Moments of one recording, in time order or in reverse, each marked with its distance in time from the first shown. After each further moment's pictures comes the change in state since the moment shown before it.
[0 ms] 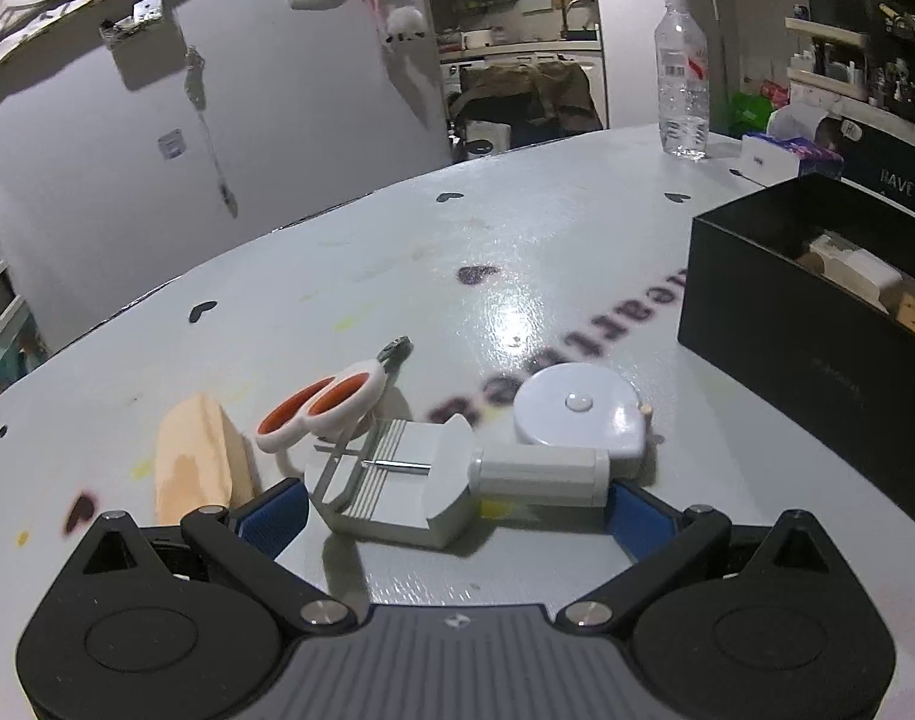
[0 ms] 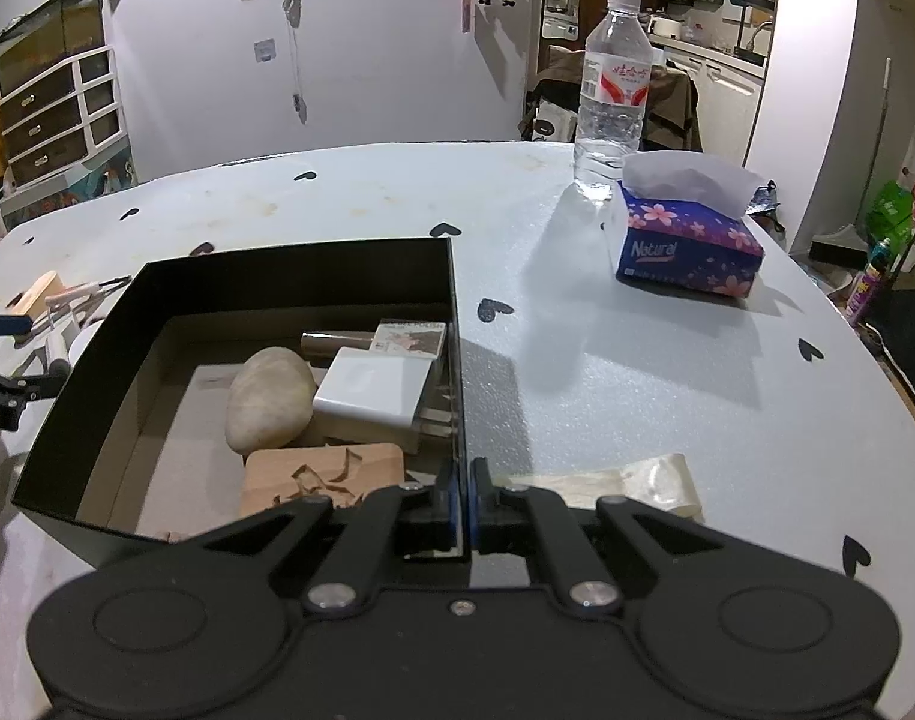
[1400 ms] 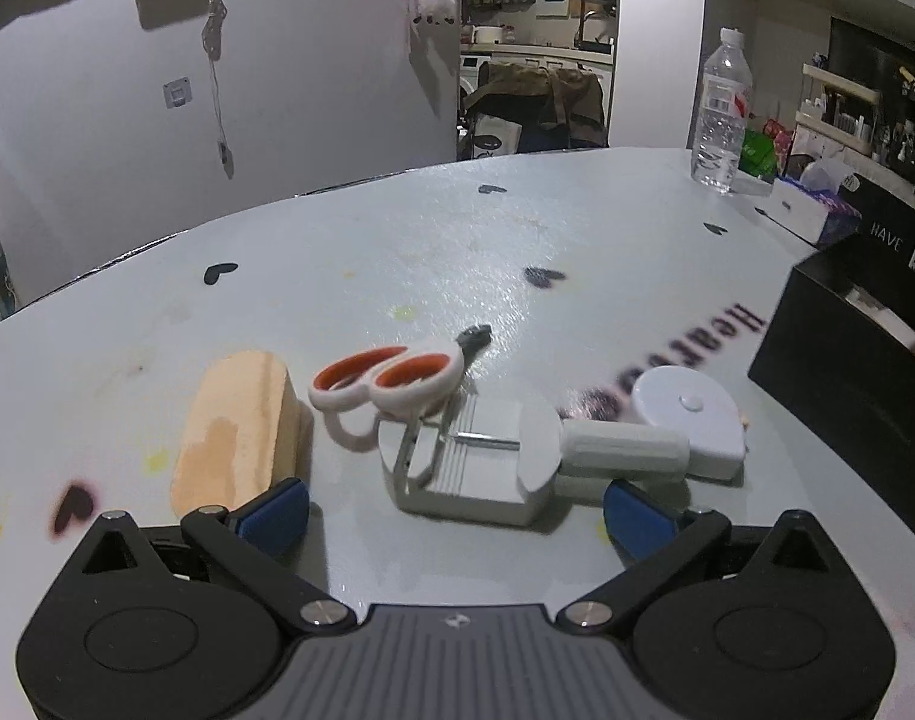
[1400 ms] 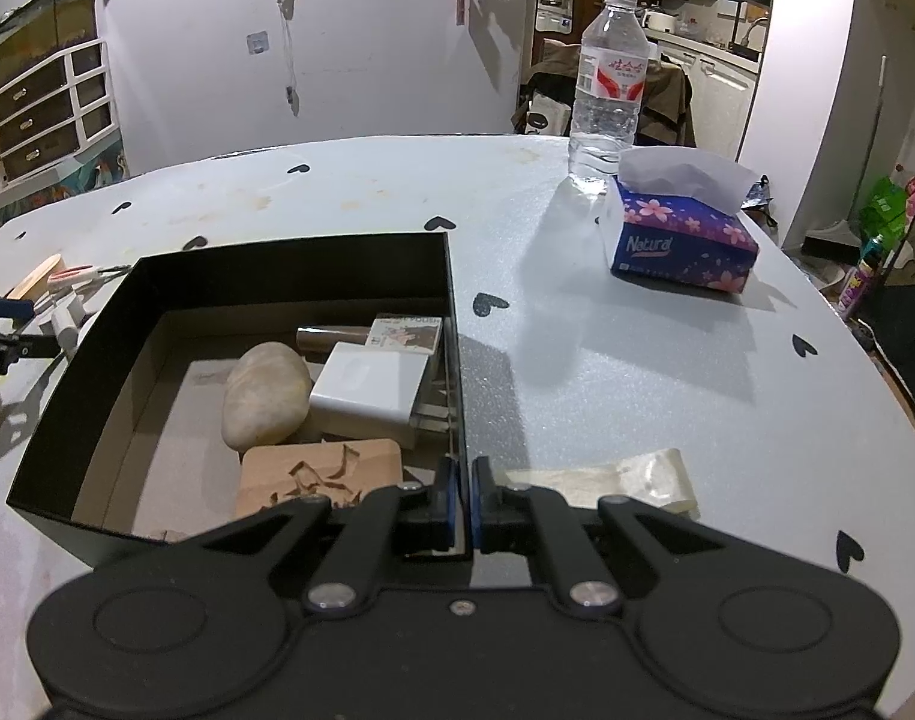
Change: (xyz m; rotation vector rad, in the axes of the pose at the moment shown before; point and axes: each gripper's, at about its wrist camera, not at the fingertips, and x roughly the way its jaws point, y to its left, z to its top) left arm 0.022 0.063 0.002 -0.116 0.013 -0.107; right arm 0.000 0.003 0.002 0.004 0.017 -0.020
